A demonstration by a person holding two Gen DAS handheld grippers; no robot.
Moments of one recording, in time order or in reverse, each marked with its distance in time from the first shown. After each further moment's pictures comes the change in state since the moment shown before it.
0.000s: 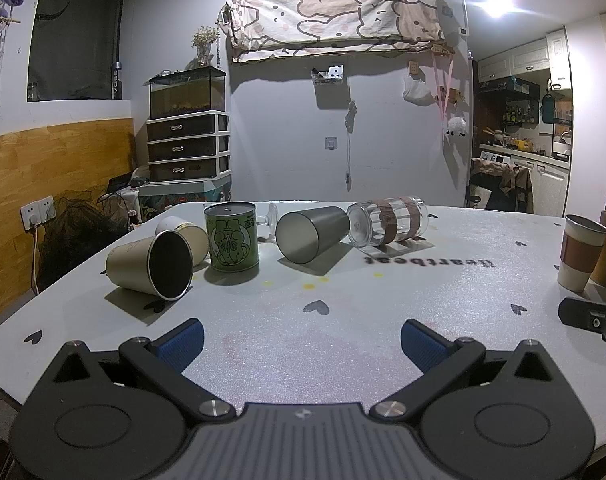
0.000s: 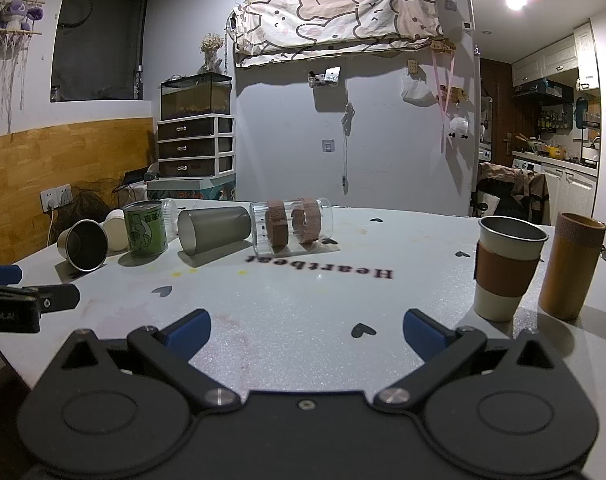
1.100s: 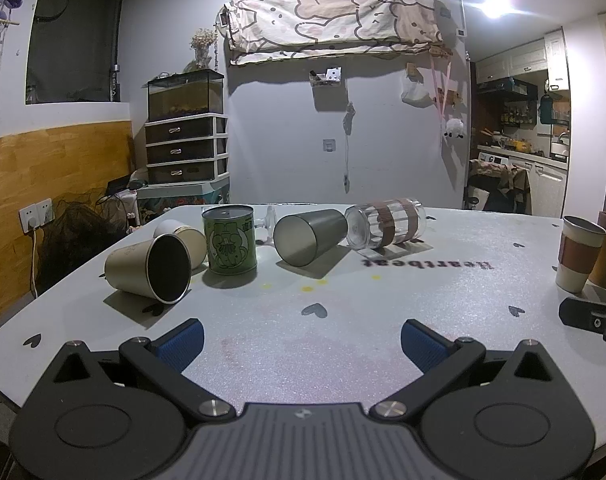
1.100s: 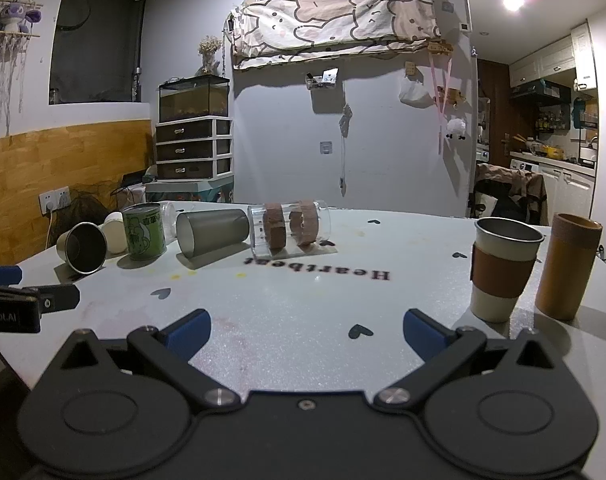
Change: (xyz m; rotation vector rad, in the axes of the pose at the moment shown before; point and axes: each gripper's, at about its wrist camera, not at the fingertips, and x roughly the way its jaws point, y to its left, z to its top) left arm -0.001 0.000 0.003 -0.001 -0.002 -0.001; right arm -0.003 -0.002 0.007 -0.001 0.000 0.001
